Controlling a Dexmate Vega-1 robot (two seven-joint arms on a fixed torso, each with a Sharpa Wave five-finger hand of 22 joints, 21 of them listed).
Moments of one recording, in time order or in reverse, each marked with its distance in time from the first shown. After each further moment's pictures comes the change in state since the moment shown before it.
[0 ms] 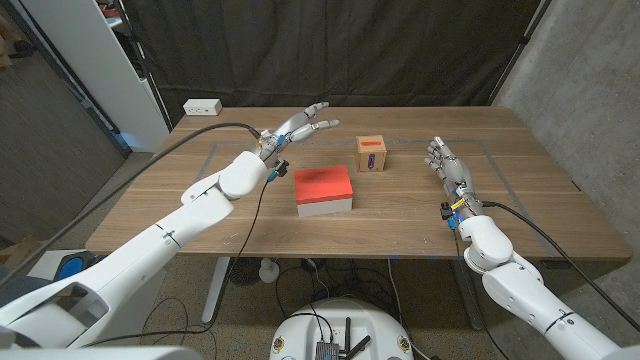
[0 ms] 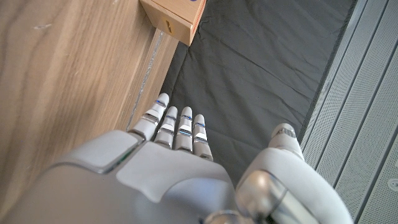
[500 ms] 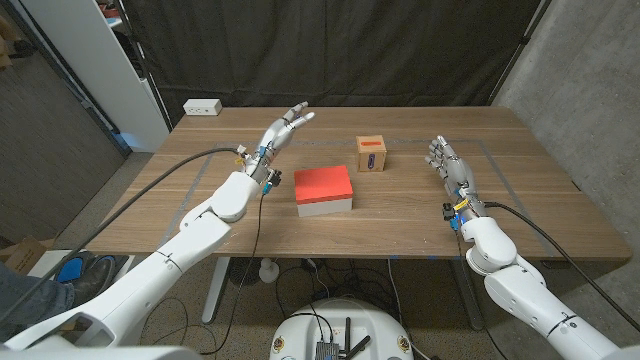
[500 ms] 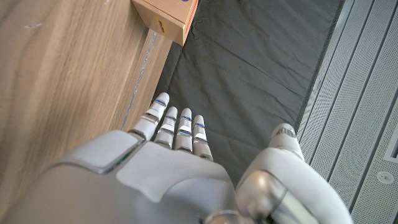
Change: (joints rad) left arm 0.112 -0.066 -0.075 0.077 -0.182 -0.181 0.066; left_hand -0.005 -0.005 -0.004 -0.004 0.000 0.004 0.004 0.000 0.000 -0.001 0.001 0.000 0.000 0.010 0.003 0.000 0.000 0.009 0.002 -0.008 0.000; right arm -0.007 0.001 0.009 0.016 0.010 0.045 0.032; right_hand 0.000 0.000 0.000 0.000 0.000 -0.018 0.008 -0.013 0.000 -0.029 -0.006 -0.014 -0.005 -0.011 -0.011 0.000 0.000 0.000 -0.025 0.000 -0.002
